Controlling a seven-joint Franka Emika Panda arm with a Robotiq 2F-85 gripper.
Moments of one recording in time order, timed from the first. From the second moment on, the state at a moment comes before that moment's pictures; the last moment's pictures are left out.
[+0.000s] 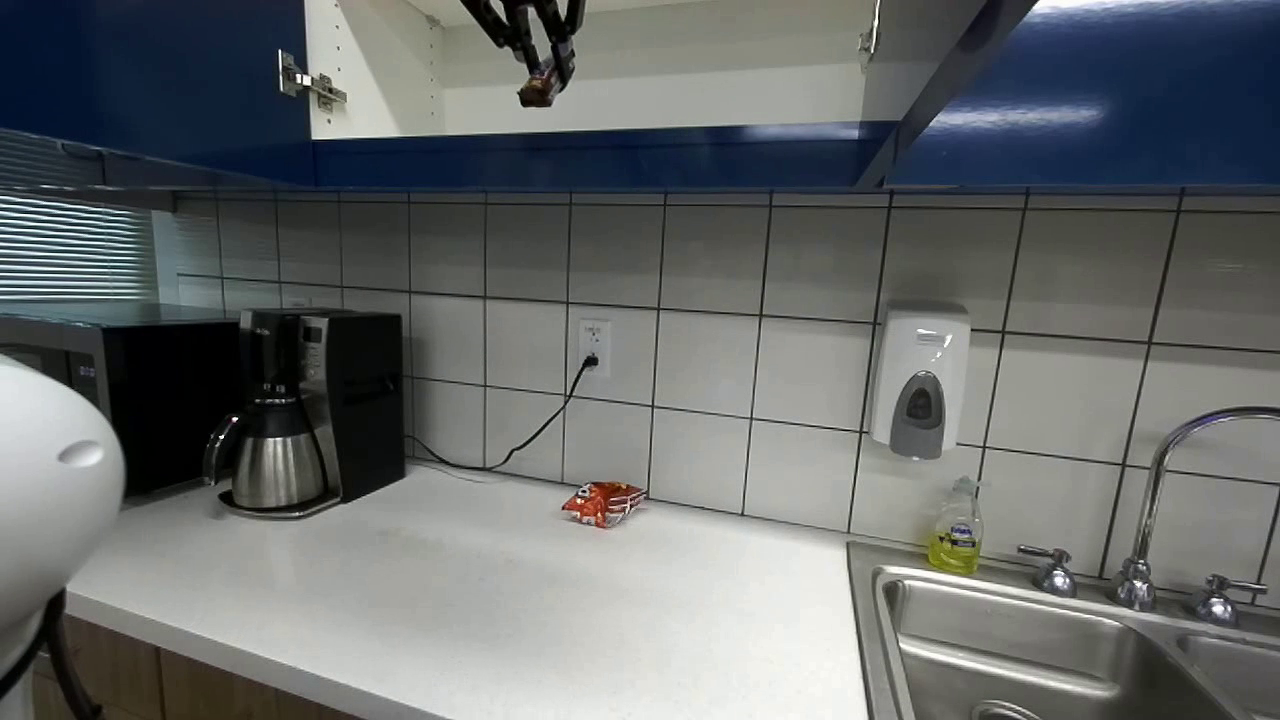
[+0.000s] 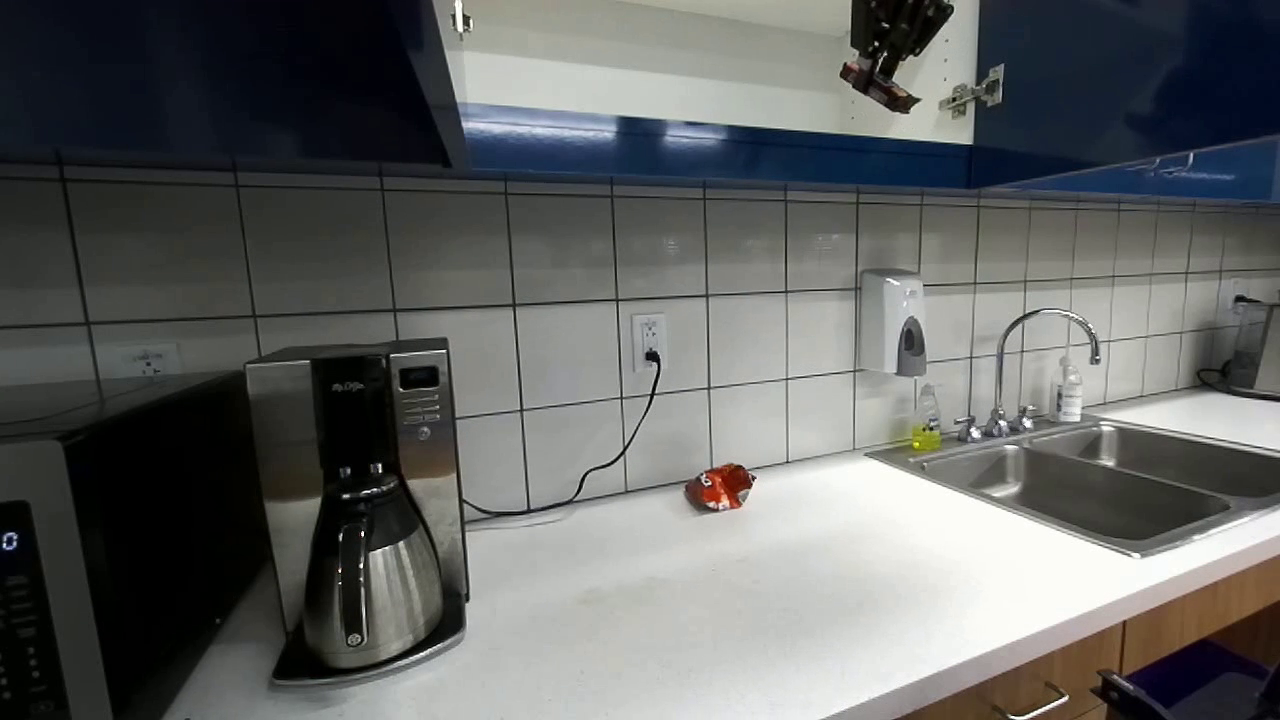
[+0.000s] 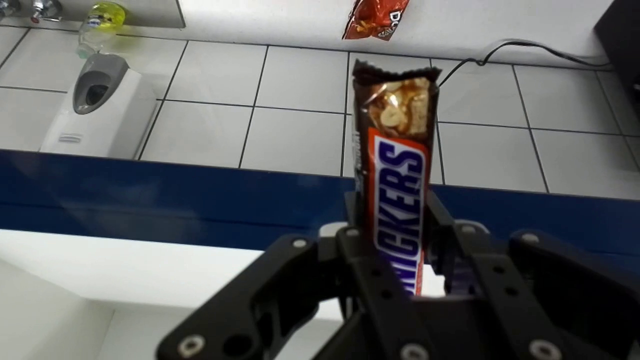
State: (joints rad) arm 0.02 -0.61 -0.11 -1.98 -0.10 2.06 -0.17
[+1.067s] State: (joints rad) arm 0.02 -0.26 -0.07 -1.57 -0.10 2.02 -0.04
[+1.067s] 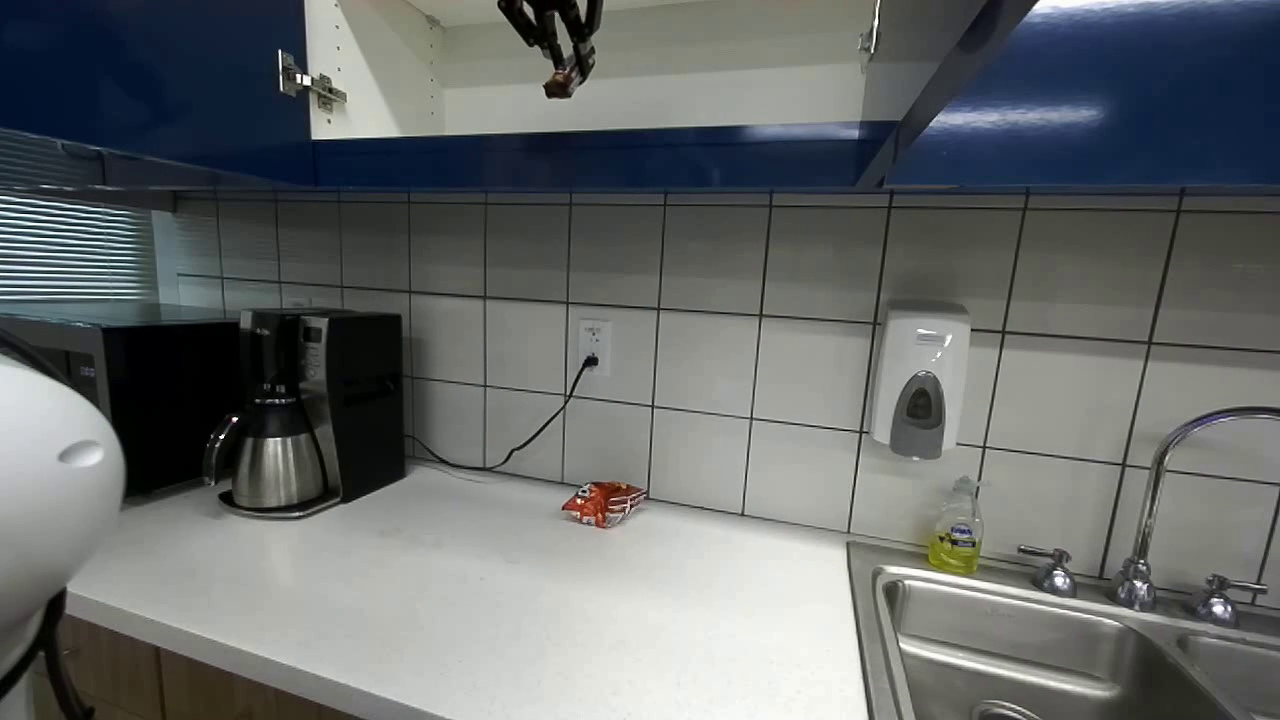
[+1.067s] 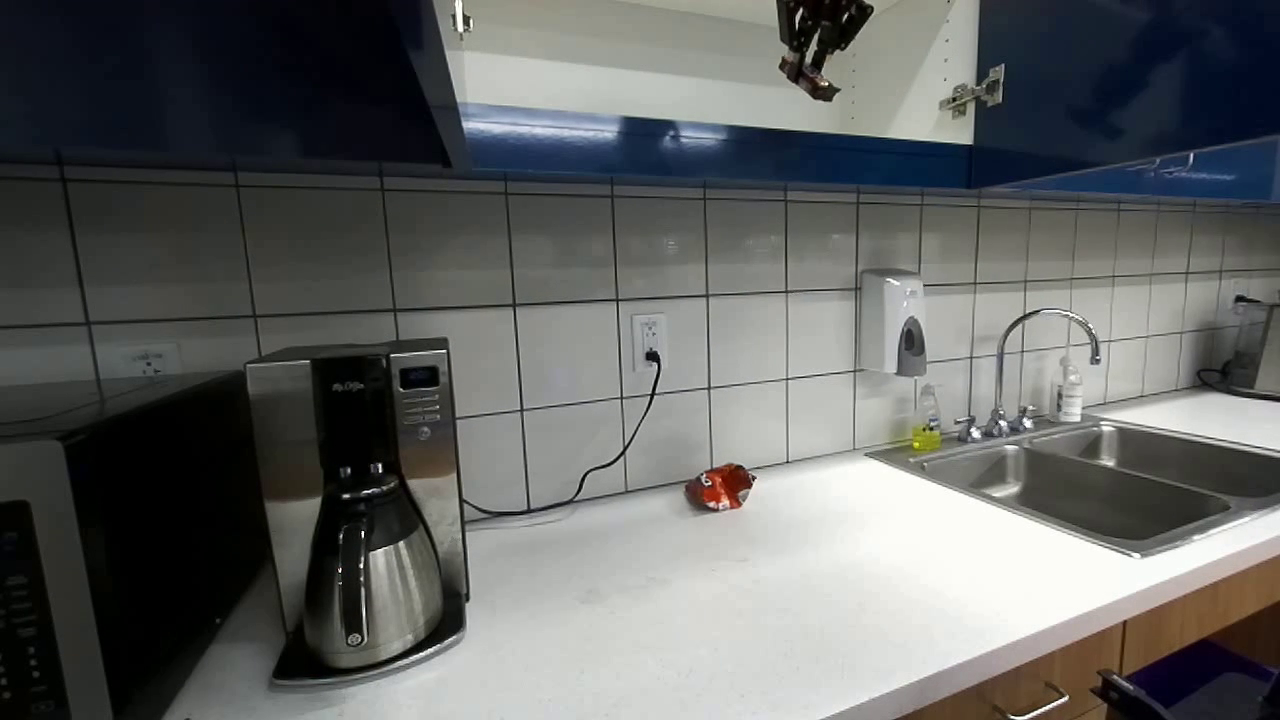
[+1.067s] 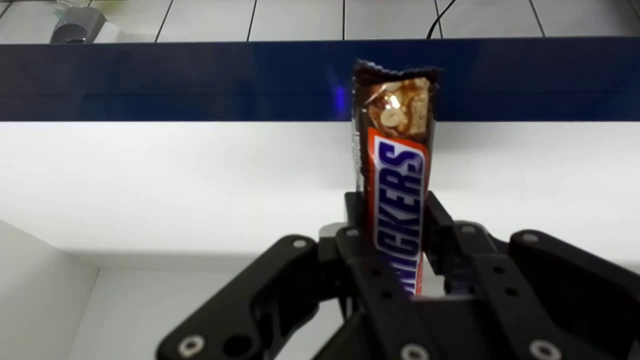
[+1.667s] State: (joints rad) arm 0.02 -0.09 -0.06 -1.38 -0.11 2.02 0.01
